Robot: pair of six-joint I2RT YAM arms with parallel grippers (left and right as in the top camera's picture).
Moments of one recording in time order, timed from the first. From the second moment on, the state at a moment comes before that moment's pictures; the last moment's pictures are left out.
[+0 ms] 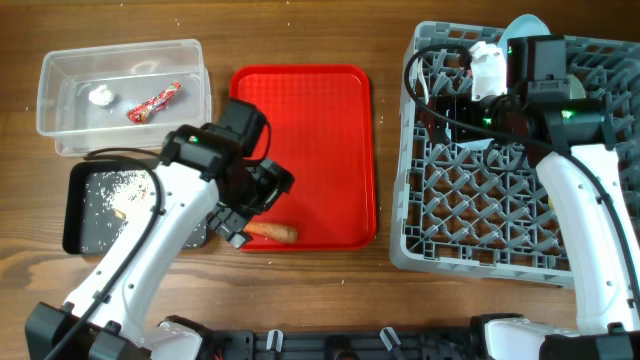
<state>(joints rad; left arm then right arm) -0.40 1.45 1.21 -1.27 0.22 -1.29 0.07 1.44 1.40 -0.96 -0.25 -0.04</state>
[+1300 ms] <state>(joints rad) -0.48 1.67 0.88 -0.75 0.04 -1.51 0.07 1.44 1.40 -0.98 -0.25 -0.03</state>
